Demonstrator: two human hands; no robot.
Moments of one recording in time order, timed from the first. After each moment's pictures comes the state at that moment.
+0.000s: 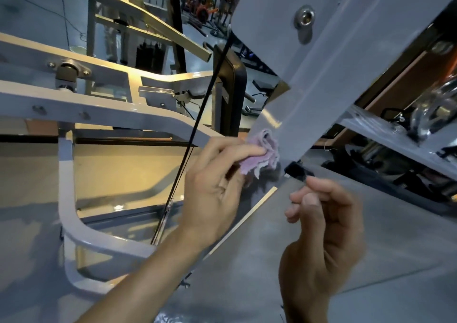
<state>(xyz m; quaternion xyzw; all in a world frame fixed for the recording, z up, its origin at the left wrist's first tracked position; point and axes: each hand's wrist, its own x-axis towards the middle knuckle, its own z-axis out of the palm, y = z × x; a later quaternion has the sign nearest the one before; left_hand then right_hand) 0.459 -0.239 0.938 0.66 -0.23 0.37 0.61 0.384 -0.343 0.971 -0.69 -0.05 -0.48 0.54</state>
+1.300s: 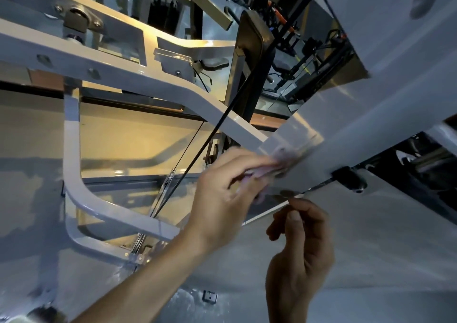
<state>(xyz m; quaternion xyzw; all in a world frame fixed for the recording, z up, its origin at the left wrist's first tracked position) 0.463 -0.225 0.898 0.61 -0.18 0.18 0.75 0.402 -0.331 0.906 -0.73 0.03 -0.39 0.56</state>
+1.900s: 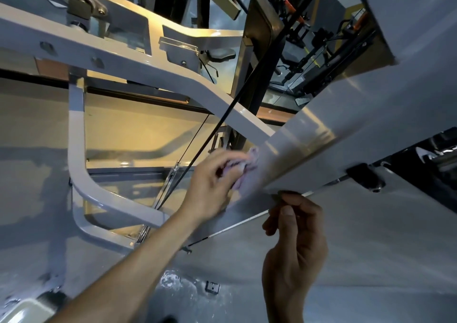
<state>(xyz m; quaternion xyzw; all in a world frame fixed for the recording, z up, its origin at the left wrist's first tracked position) 0.505 -0.230 0.828 0.66 -0.14 0.11 0.73 0.404 -0.336 0.890 -0.78 0.05 -0.35 0.52</state>
